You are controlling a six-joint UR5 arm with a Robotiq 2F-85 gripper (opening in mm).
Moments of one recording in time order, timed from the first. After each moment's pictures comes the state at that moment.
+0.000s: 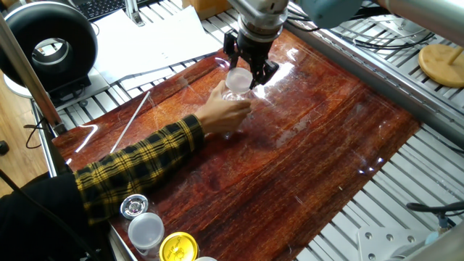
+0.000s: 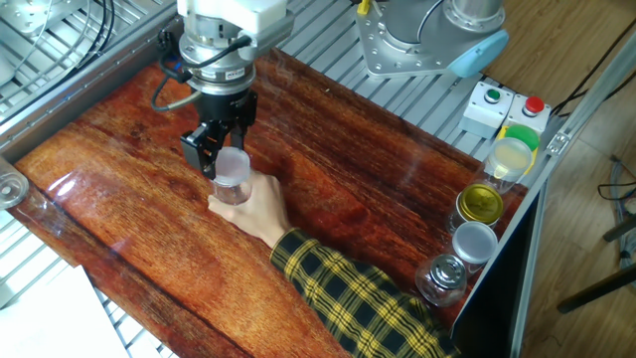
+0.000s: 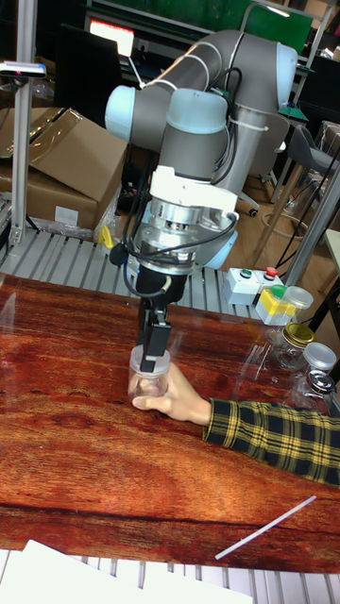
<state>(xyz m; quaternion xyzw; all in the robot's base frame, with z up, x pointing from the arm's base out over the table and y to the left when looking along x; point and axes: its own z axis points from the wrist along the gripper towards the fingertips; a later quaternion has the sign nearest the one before) 0.568 -0.016 0.133 -0.74 0.66 -0.08 0.09</state>
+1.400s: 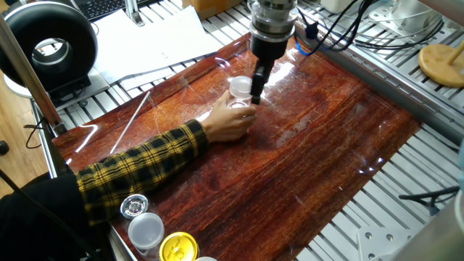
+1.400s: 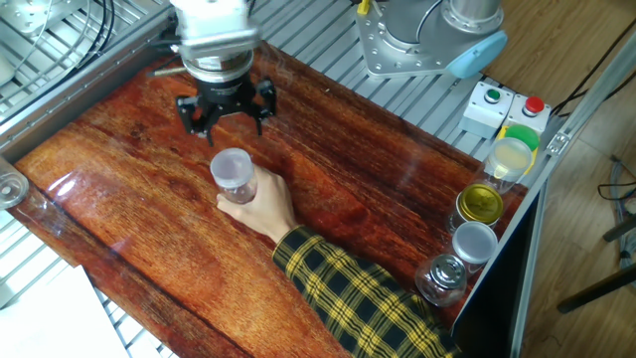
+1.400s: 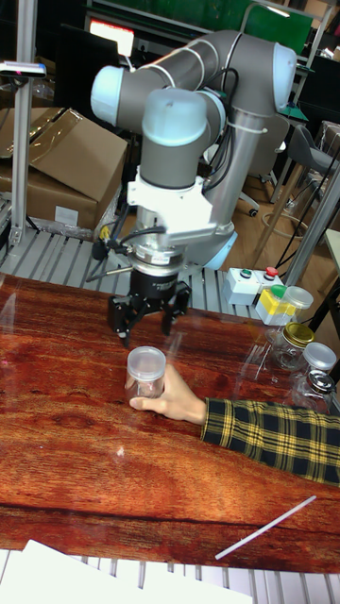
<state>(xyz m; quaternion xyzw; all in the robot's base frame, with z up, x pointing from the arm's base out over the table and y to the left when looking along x) 0.504 -0.009 0.122 -0.22 0.97 0.07 0.00</state>
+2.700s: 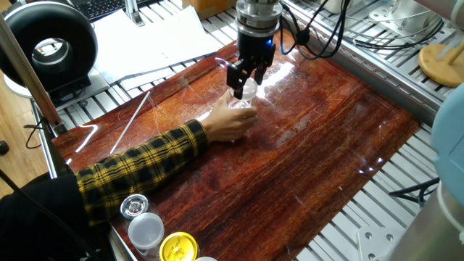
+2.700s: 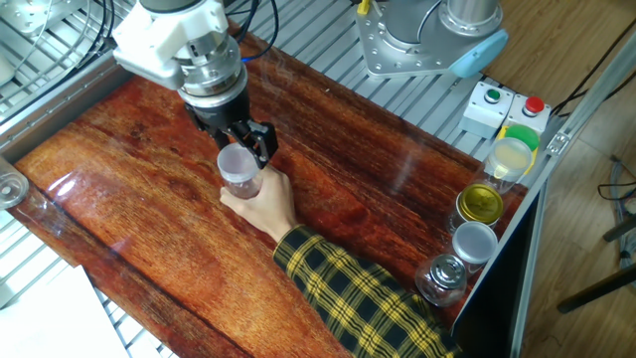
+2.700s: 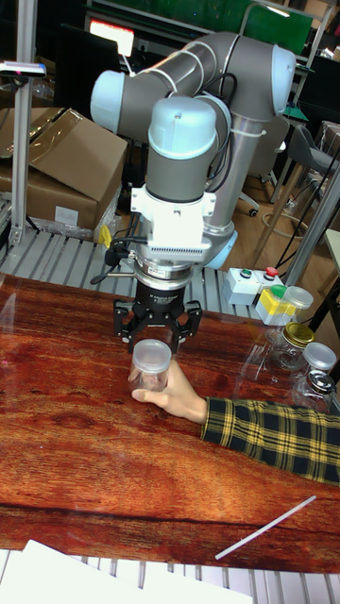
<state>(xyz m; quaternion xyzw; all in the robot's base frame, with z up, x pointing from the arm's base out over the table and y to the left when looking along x) 0.532 -0.001 0.122 -0.06 1.00 0.06 -0.02</state>
